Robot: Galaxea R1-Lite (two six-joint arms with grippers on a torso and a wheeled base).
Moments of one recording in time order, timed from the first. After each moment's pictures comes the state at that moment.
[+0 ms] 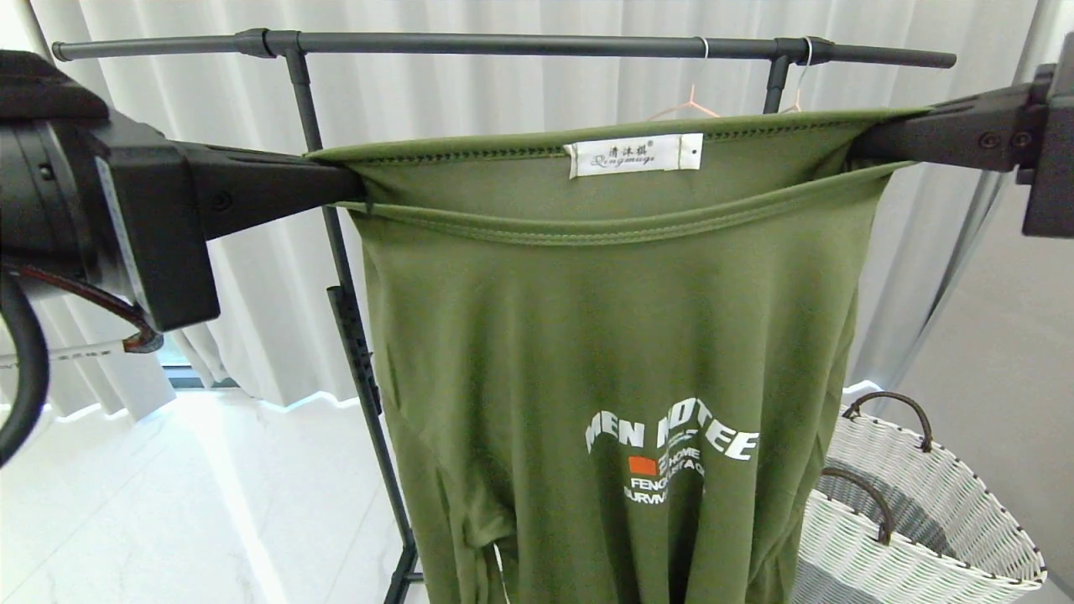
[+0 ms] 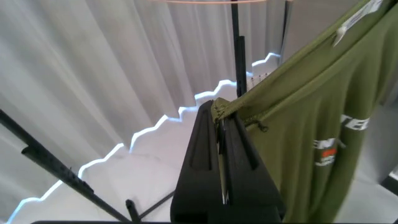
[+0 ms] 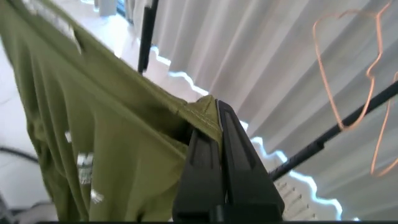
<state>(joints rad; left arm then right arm) -0.75 1.21 -1.26 0.21 0.15 0.16 0.76 1.34 -1.54 0.38 0.04 -0.21</state>
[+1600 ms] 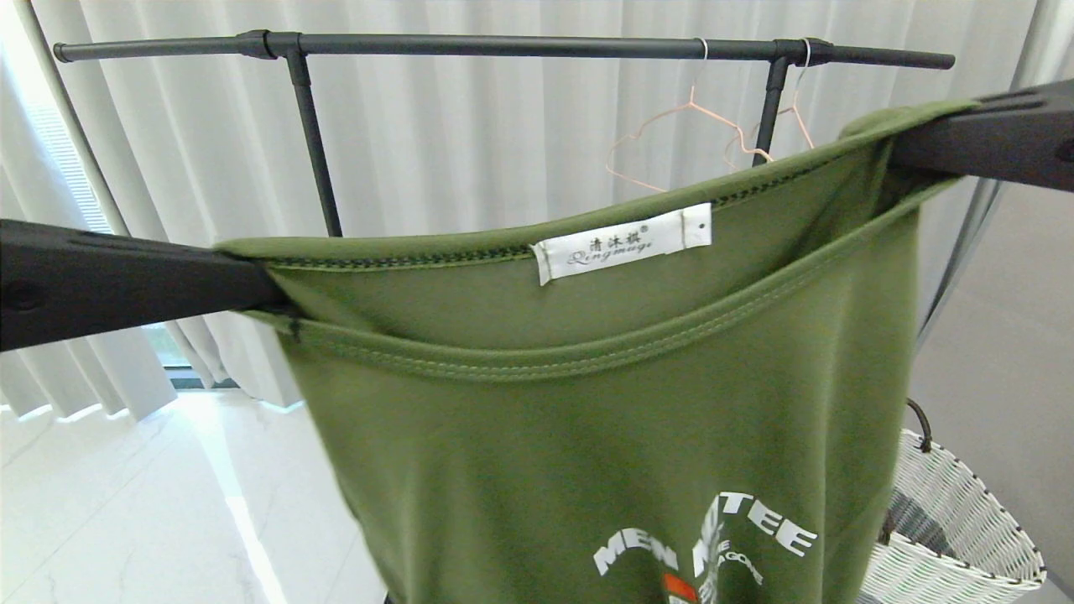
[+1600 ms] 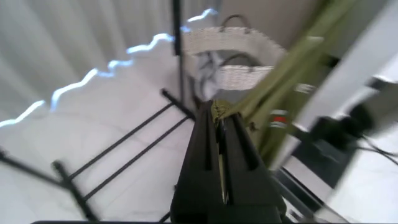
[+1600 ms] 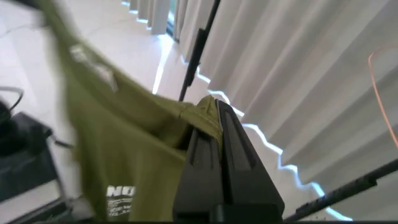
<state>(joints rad) -0.79 1.14 -1.40 0.60 -0.10 -0.07 0.94 1.30 -1.48 0.32 0.06 -0.17</state>
